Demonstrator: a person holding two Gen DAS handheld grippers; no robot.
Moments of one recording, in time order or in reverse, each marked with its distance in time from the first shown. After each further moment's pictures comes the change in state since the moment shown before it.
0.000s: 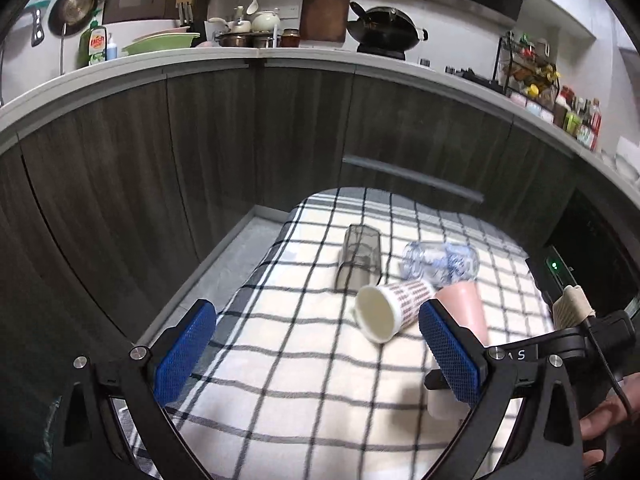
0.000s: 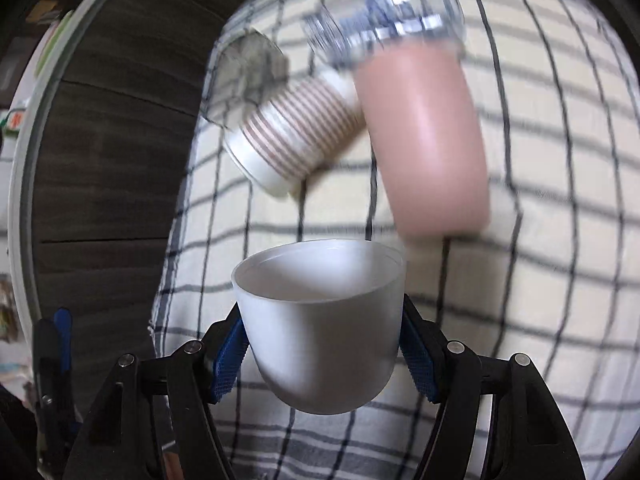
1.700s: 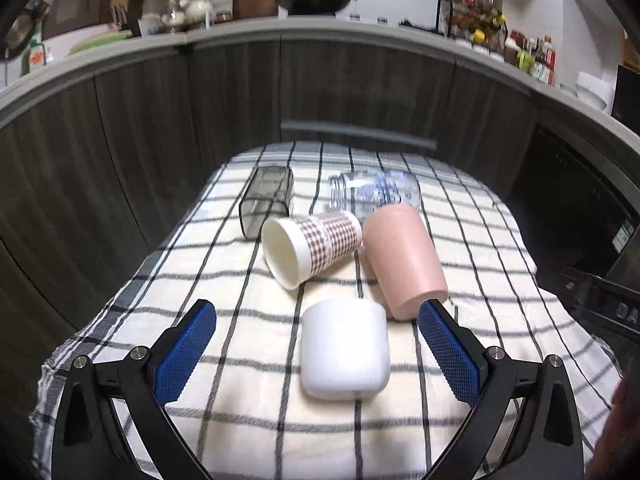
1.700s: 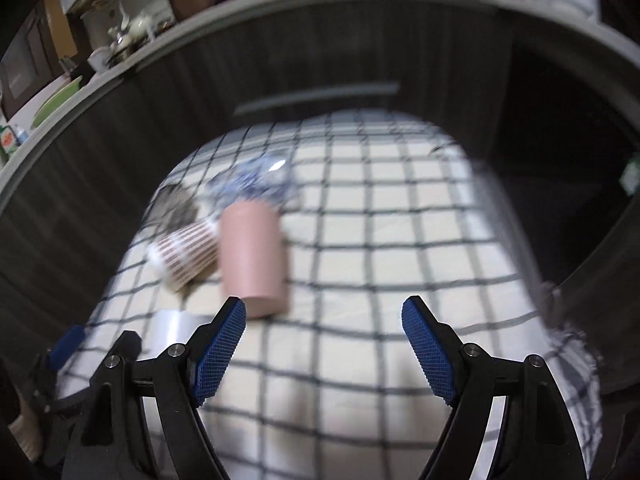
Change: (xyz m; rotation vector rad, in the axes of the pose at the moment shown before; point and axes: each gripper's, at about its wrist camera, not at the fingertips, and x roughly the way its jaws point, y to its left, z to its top) left arm 0.033 -0.089 -0.062 0.134 0.036 -0.118; right arm -0.104 -0.069 -0.078 -0.067 -0.720 -0.344
